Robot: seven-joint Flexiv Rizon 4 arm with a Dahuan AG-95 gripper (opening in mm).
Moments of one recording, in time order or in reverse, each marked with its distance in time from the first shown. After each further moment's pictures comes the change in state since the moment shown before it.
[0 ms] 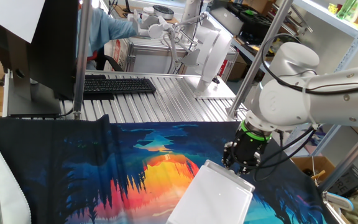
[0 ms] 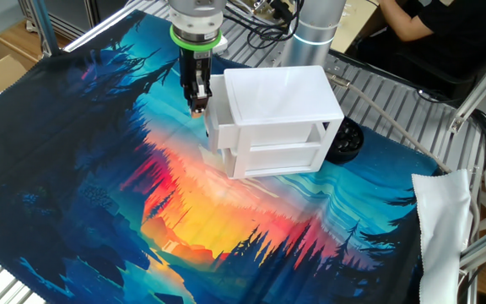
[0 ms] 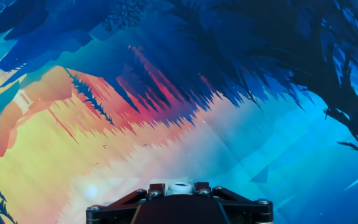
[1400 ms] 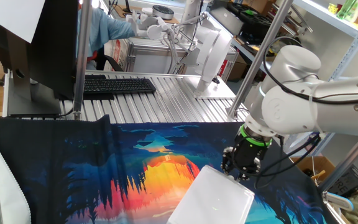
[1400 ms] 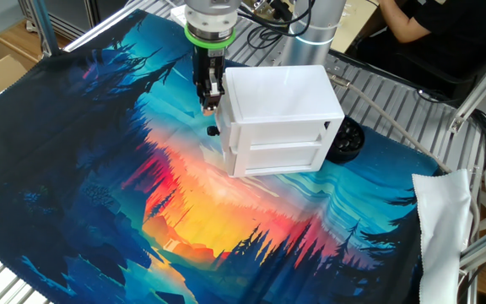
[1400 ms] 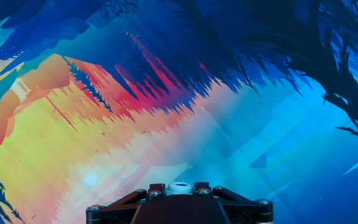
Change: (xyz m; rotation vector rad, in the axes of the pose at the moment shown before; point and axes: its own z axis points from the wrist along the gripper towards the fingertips) arm 0.027 -0.001 0.000 0.005 0.002 0.018
